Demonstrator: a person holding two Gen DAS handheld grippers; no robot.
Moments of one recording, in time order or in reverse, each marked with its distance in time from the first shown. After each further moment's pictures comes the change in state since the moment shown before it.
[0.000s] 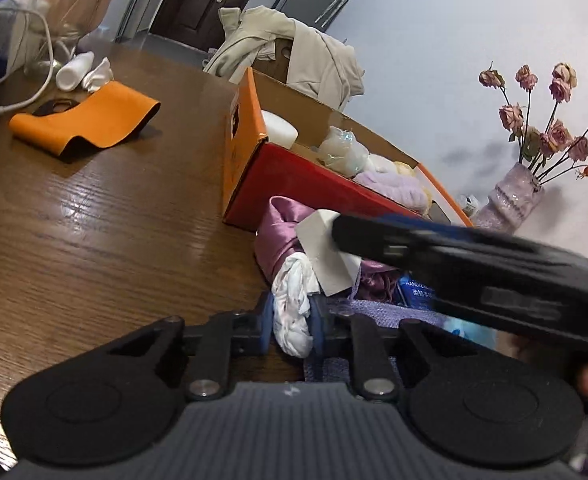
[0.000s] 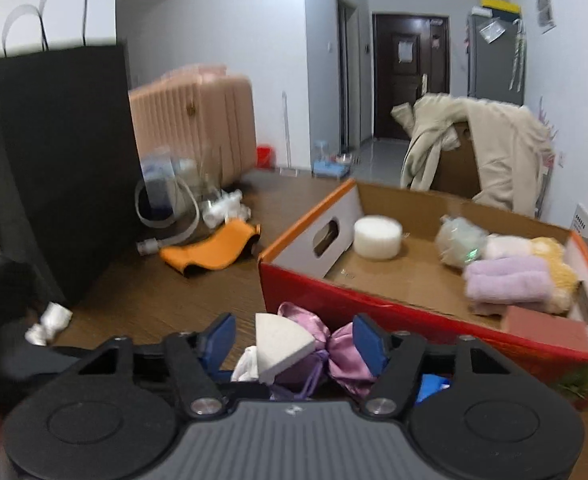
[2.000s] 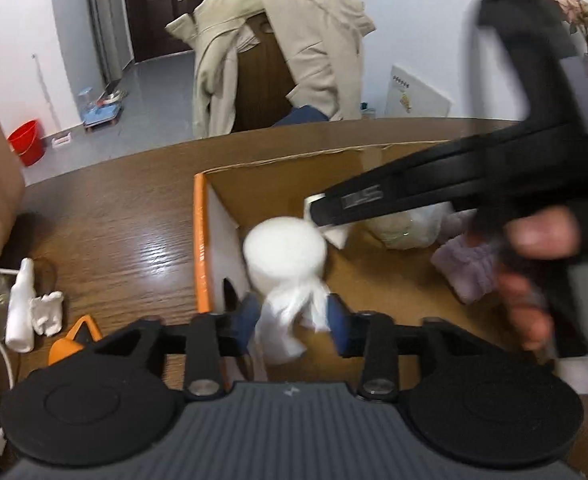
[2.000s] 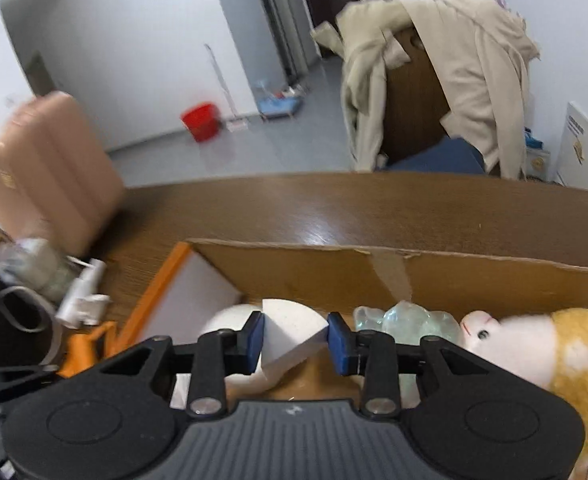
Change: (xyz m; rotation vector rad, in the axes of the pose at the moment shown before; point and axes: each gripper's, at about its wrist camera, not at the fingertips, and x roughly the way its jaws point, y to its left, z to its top) left arm 0.140 -0.061 0.160 0.430 0.169 0.306; right arm 0.176 -0.164 0.127 0.268 0.202 -0.038
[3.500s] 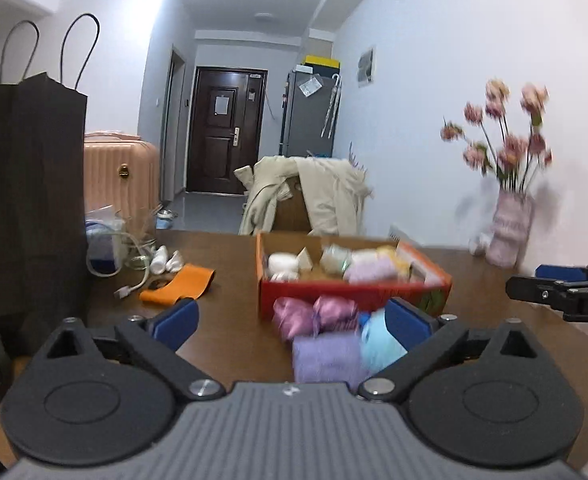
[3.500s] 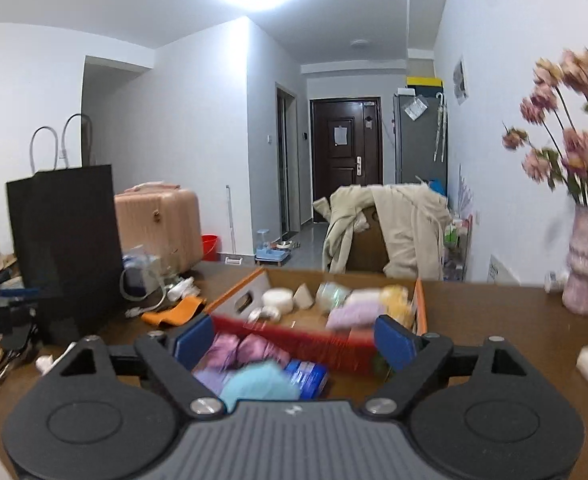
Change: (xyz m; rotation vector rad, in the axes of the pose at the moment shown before) left arm -0.323 -0.073 -0.261 -0.147 -0.528 0.094; right arm -0.377 0.045 -0.323 -0.185 -0.531 -0.078
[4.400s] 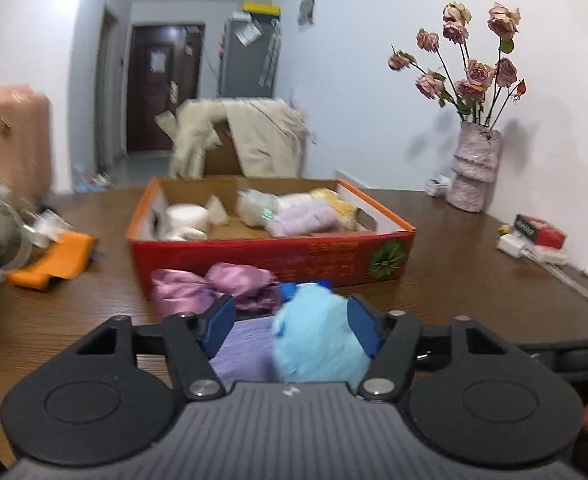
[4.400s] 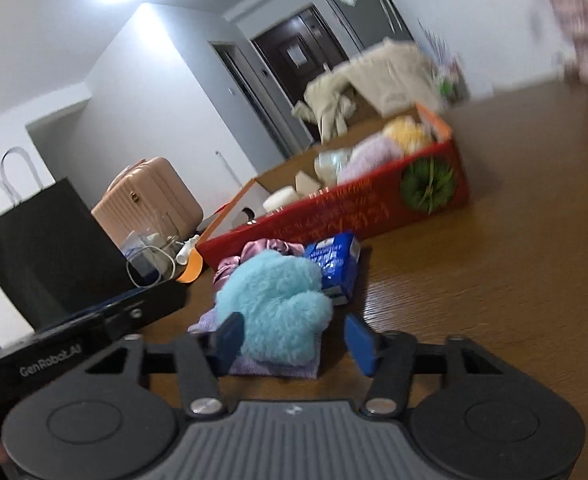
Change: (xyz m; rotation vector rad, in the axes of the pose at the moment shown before) left arm 0.159 -0.063 -0.015 0.027 0.173 -0.222; right arm 0.124 -0.054 -0.080 0.543 0.203 0.171
